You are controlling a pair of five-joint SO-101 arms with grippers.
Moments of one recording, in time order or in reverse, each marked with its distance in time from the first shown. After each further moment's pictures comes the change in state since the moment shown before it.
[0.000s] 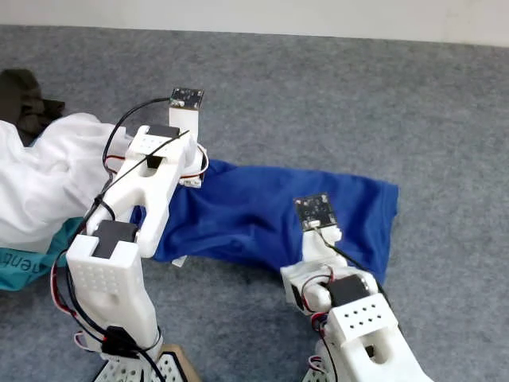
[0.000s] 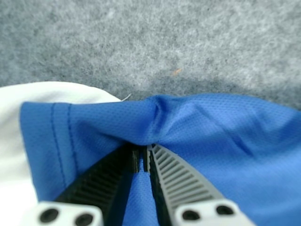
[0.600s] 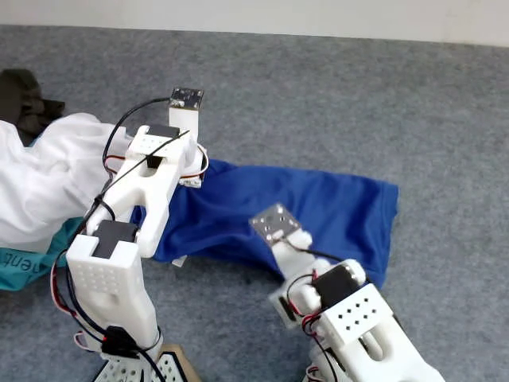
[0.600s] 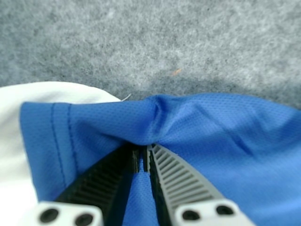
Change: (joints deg) left arm 0.0 0.1 0.0 0.0 0.0; right arm -7.6 0.0 -13.5 18.5 9.1
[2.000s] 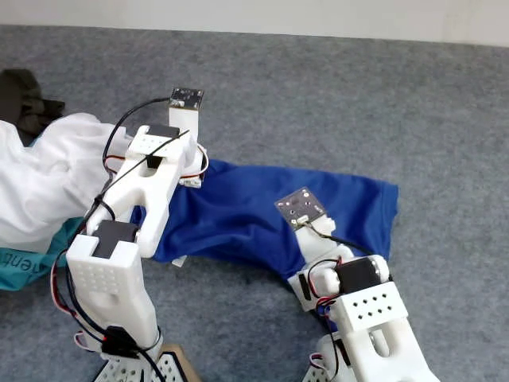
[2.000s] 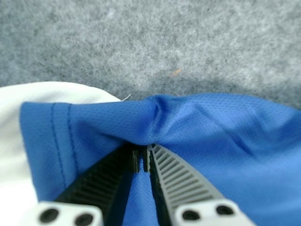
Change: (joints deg) left arm 0.0 0.0 0.0 0.0 0.0; right arm 11.3 0.1 2.0 -1.7 10.4
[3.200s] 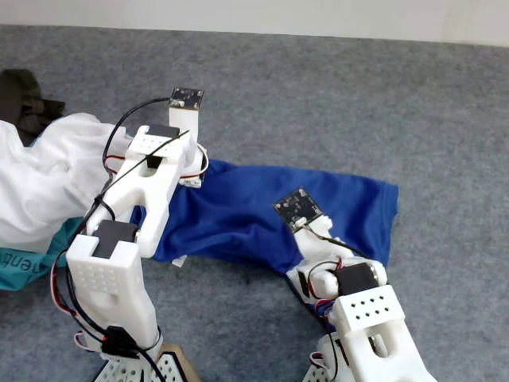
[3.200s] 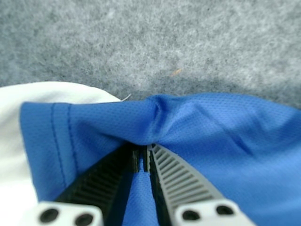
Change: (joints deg) left arm 0.0 0.0 0.0 0.0 0.0; right arm 1.6 0.0 6.7 -14.1 5.7
